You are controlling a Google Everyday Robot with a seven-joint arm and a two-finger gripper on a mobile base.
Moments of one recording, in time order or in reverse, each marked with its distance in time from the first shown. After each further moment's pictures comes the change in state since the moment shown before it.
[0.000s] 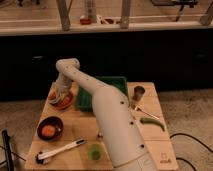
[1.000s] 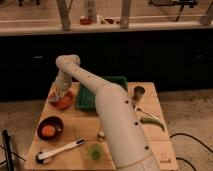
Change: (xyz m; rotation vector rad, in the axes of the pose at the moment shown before) arm -0.007 -0.002 -0.025 0.010 0.004 -0.045
